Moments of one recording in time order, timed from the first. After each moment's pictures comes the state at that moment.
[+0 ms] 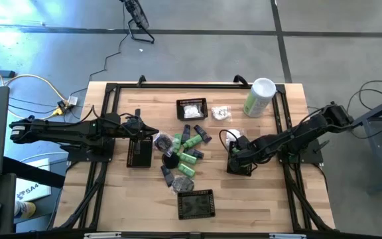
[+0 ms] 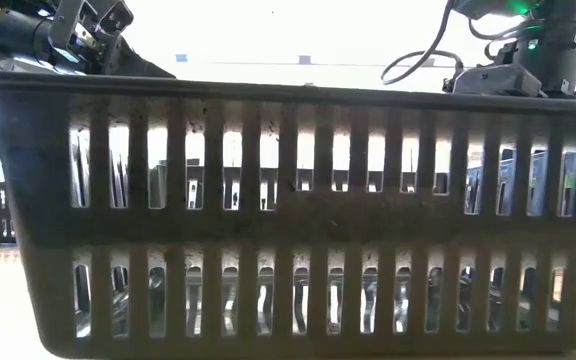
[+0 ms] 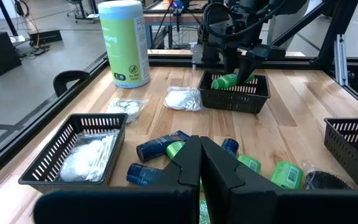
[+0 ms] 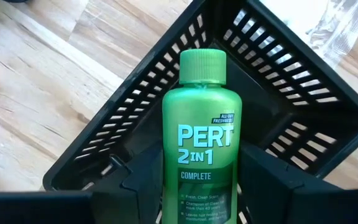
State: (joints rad) left arm 0.09 0.61 0.31 0.15 -0.02 0.02; right arm 0.32 1.42 0.84 -0.82 0.21 1.31
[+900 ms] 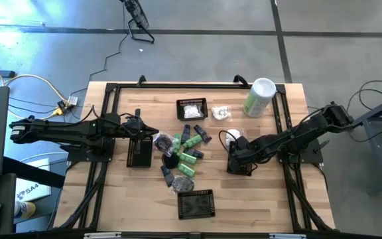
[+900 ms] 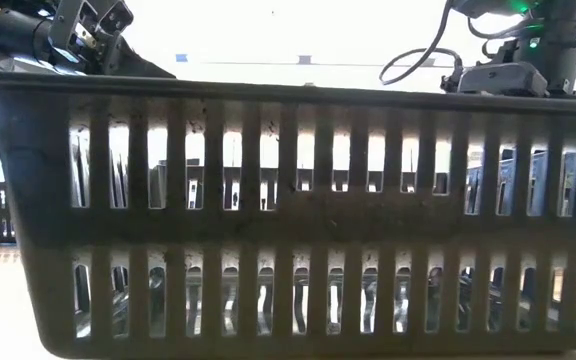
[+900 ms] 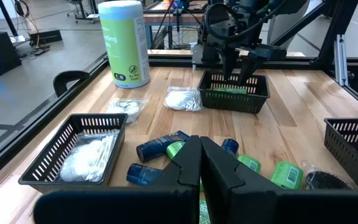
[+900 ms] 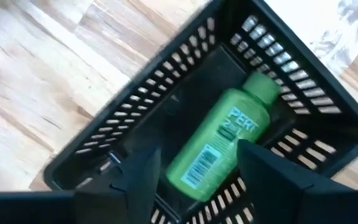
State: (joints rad) left arm 0.09 0.61 0.31 0.15 -0.02 0.02; right arm 0.32 1.42 0.84 -0.82 0.21 1.23
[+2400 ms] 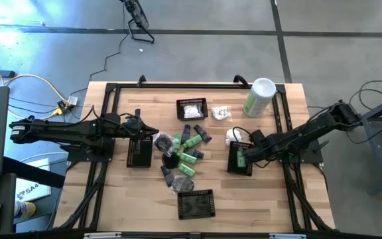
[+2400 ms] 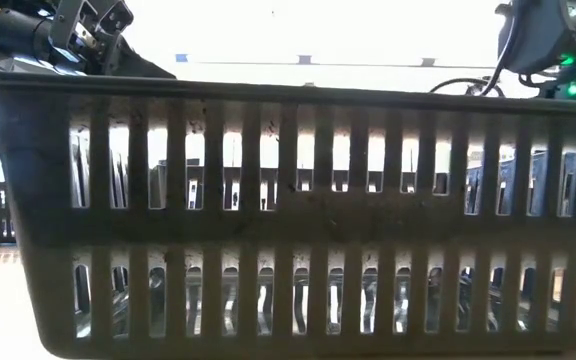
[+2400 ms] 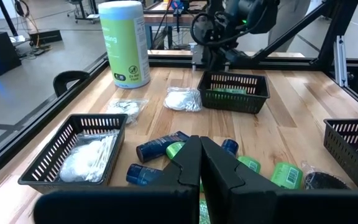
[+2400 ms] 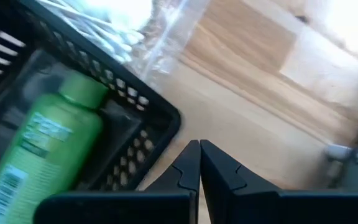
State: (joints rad) left arm 0.09 0.61 0.31 0.16 -0.02 0.02; right arm 0.31 1.28 0.63 -0.99 0.34 1.39
